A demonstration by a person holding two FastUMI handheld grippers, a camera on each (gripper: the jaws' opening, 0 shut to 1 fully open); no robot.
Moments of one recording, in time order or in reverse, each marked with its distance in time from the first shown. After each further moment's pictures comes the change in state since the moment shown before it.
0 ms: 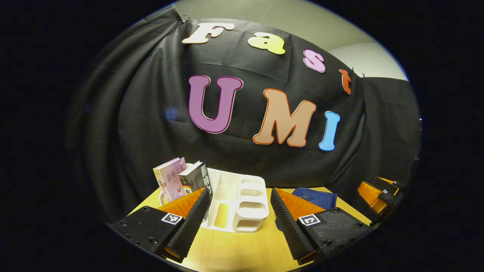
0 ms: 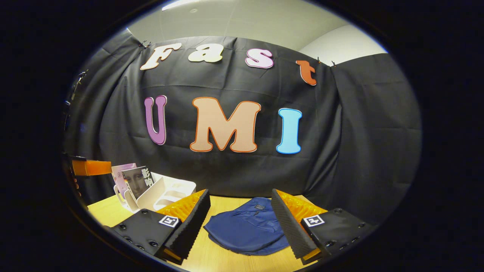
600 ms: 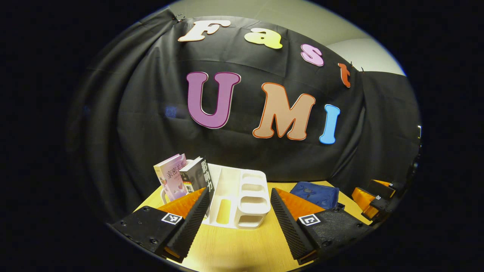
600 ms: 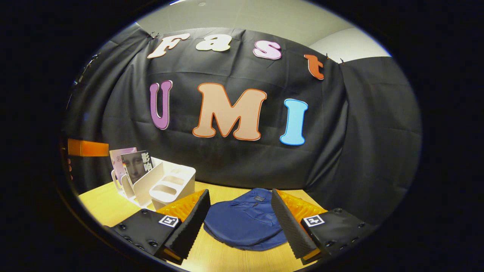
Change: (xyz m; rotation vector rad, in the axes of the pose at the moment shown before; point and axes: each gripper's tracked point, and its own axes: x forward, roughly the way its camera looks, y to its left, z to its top) left arm -0.003 0.000 -0.009 0.027 0.036 0.014; right arm 0.004 0.000 -0.046 -0.065 0.087 0.035
